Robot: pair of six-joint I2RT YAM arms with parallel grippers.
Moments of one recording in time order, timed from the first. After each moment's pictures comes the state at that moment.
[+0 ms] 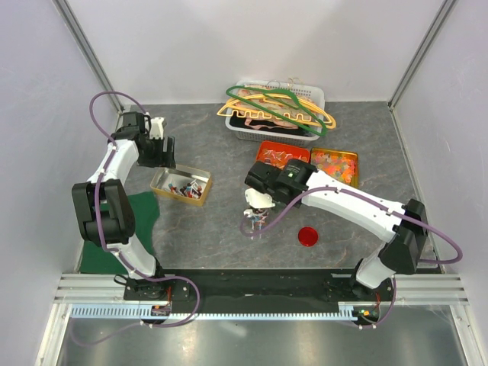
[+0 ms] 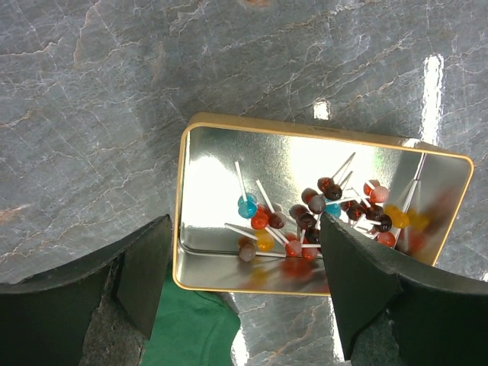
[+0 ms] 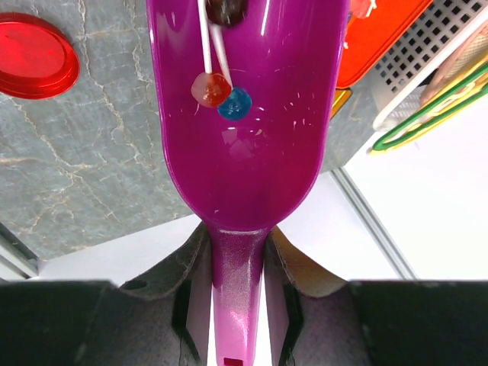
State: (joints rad) left arm 0.11 1.72 1.33 -0.67 0.22 0.18; right arm 0.99 1.59 1.50 -1.33 0.49 -0.80
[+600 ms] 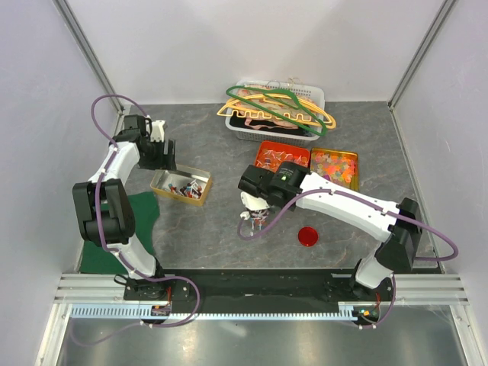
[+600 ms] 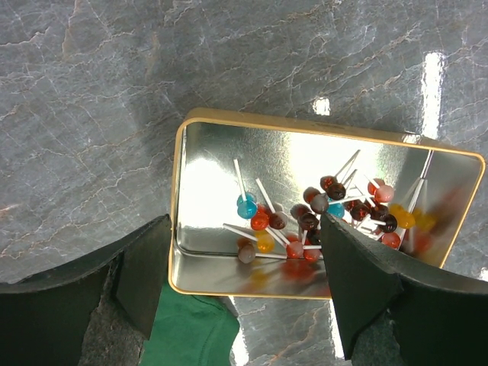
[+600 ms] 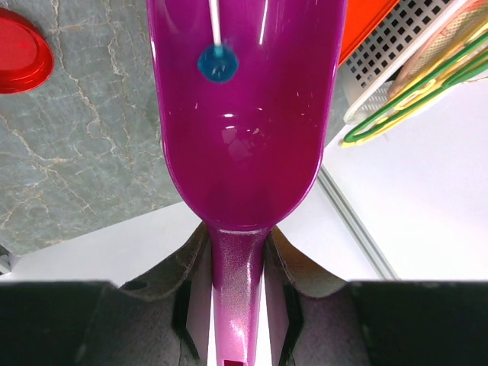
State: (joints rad) left arm 0.11 1.72 1.30 -0.65 0.22 0.18; right arm 1.04 1.62 1.55 -1.34 0.57 -0.80
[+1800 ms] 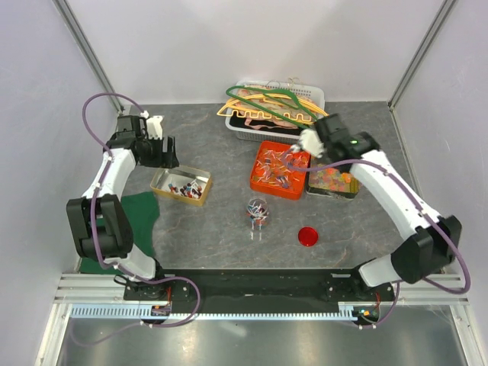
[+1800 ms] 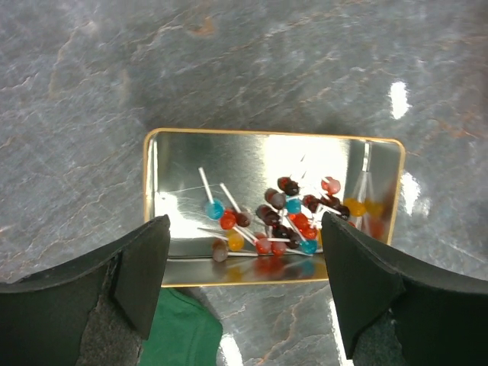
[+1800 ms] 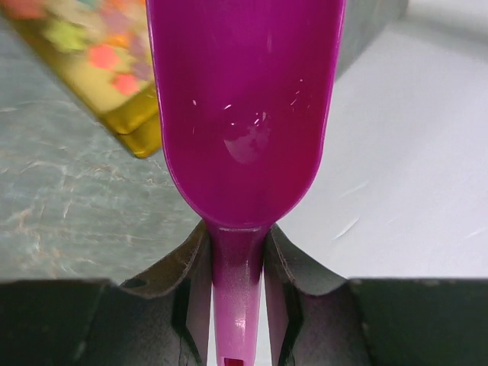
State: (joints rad) left arm 0.11 1.59 1.24 -0.60 0.33 0.19; right arm 0.47 1.47 1.43 -1.05 0.49 -0.80
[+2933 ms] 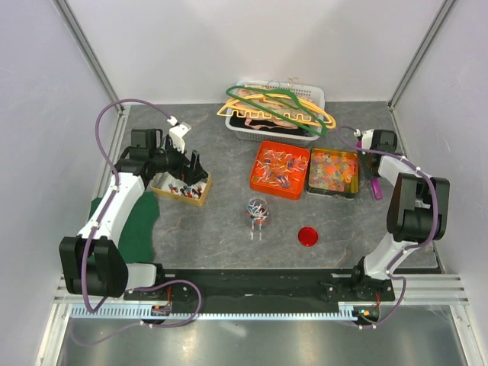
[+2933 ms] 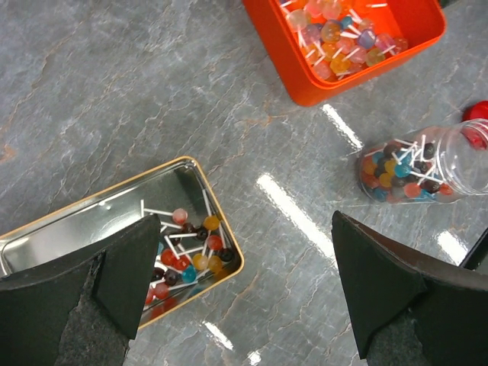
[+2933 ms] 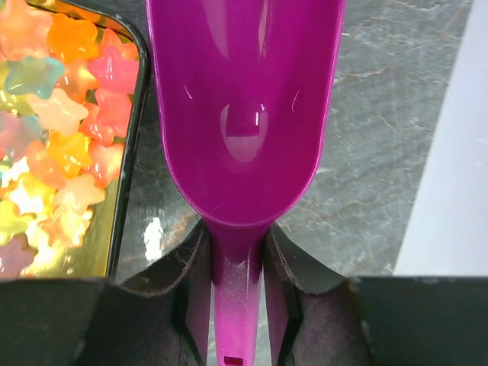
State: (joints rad) left arm -0.07 1.31 1.04 -0.48 0.66 0.30; right arm -0.19 1.73 1.05 -0.28 0.13 -0.40
